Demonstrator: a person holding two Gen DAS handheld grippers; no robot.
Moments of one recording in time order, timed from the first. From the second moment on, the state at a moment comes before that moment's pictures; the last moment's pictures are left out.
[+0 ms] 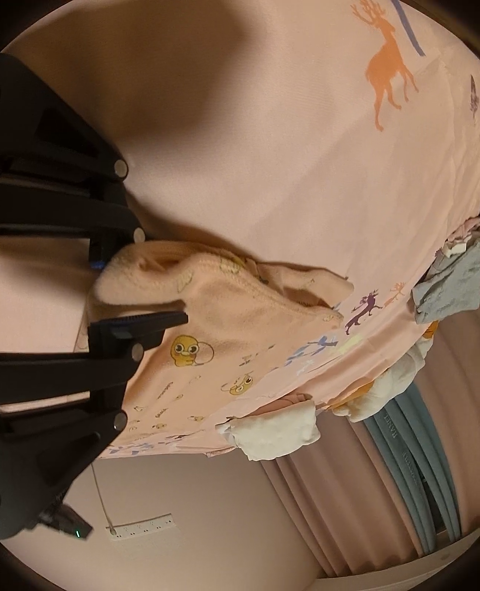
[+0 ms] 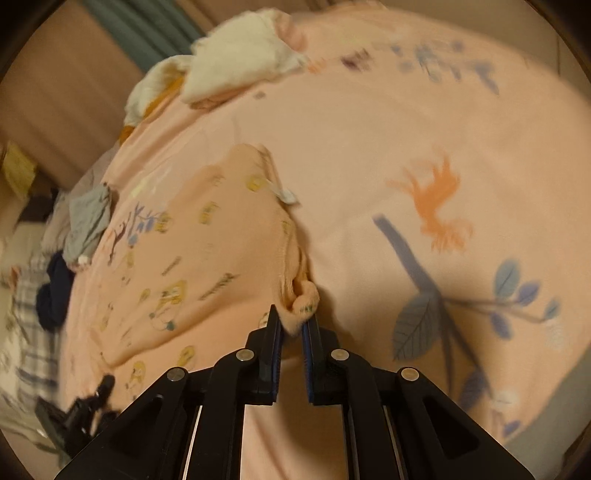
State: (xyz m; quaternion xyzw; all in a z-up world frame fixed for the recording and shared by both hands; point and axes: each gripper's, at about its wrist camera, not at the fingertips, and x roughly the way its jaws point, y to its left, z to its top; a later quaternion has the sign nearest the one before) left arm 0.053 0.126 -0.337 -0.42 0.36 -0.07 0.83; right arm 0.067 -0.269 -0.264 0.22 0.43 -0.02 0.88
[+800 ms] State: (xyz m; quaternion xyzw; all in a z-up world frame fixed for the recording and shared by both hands) left arm 0.063 0.086 -0.326 -0.32 0.33 -0.05 0.89; right arm 0.156 -0.139 -0.299 0.12 0.46 0.15 0.87
